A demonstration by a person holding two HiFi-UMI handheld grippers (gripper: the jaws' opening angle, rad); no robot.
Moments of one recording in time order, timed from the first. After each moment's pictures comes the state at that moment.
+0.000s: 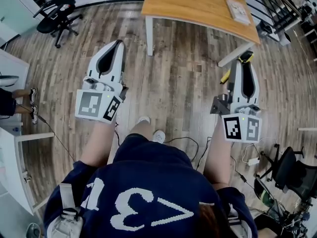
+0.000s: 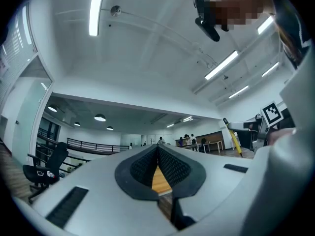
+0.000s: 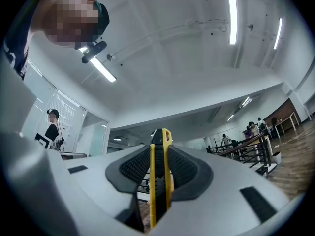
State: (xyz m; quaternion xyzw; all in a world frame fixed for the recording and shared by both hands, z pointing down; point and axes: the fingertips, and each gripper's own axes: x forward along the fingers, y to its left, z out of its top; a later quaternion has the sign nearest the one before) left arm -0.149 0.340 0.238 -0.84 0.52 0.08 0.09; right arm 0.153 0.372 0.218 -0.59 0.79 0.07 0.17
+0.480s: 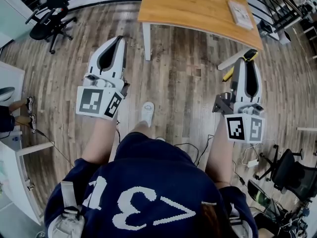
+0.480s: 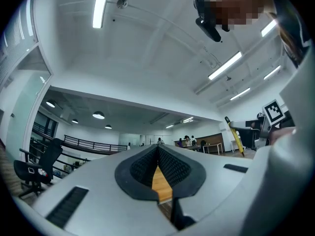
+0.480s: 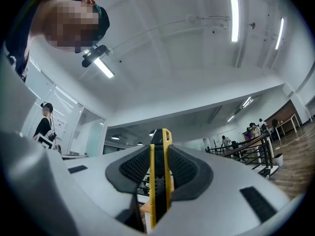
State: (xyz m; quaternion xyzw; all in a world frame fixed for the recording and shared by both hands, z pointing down) left arm -0.156 0.220 0.246 -0.85 0.52 0.09 0.08; right arm 0.144 0.266 0.216 -0.59 0.79 0.07 0.17
